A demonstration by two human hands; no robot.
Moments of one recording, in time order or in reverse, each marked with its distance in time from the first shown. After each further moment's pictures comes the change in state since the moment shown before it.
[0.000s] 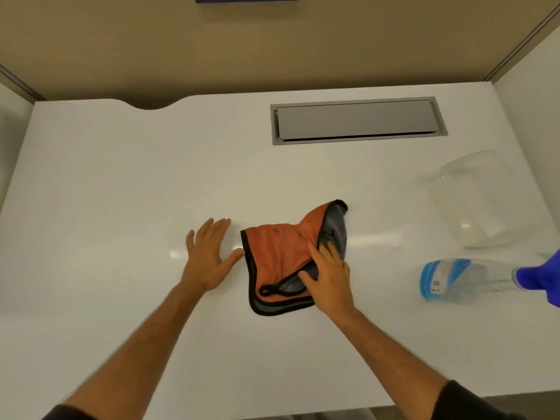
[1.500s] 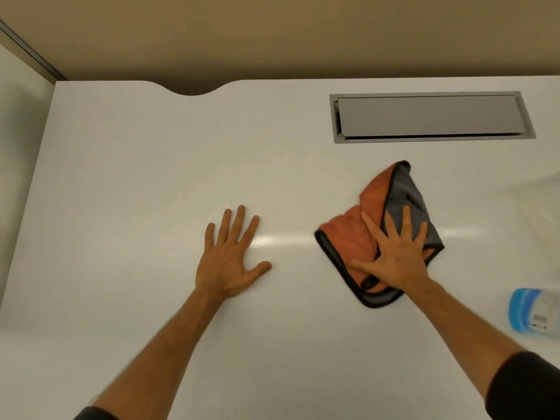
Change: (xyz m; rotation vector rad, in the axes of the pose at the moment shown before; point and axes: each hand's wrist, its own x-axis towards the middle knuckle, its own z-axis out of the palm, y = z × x) left_hand 0.032 -0.103 -0.017 0.284 -0.045 0.124; right_hand 0.115 0.011 0.012 -0.696 -0.113 0.008
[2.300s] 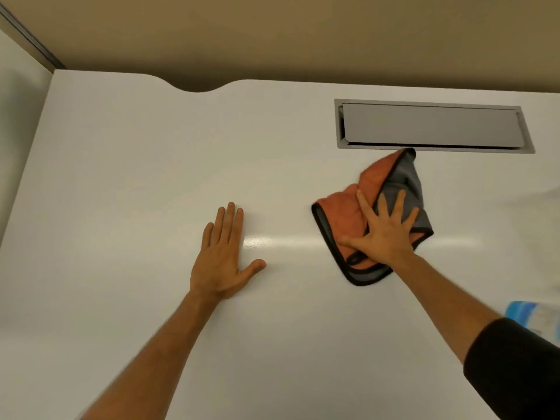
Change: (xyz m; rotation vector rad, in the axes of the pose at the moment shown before) left_hand -0.001 -0.003 -0.001 -0.205 0.094 -0.028; right_hand 0.054 -0.014 -0.020 0.085 0.013 0.032
